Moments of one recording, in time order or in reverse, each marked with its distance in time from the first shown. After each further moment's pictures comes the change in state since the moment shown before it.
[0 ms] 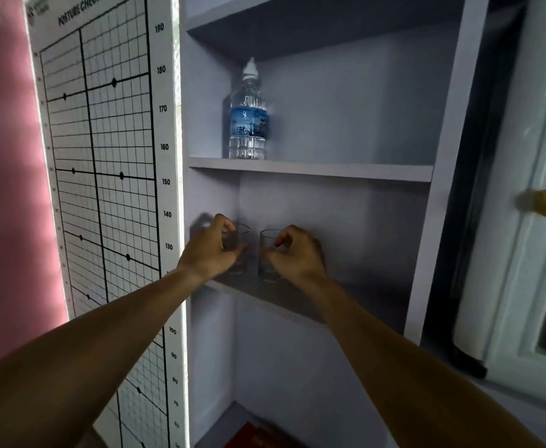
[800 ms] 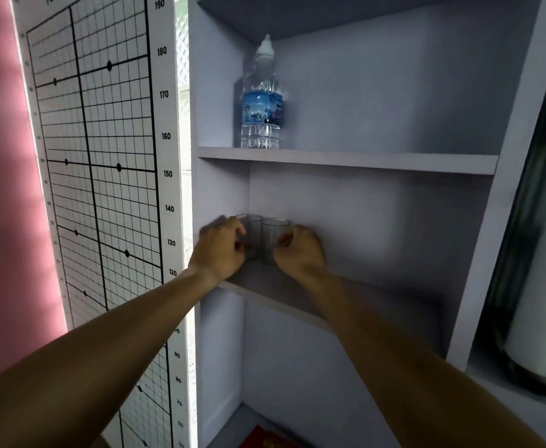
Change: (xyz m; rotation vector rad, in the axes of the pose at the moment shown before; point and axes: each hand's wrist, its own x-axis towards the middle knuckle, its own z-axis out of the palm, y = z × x) left_hand 0.024 -0.036 0.013 0.194 0.092 0.176; right_hand 0.017 -0.013 0.035 -0.119 0.005 0.076
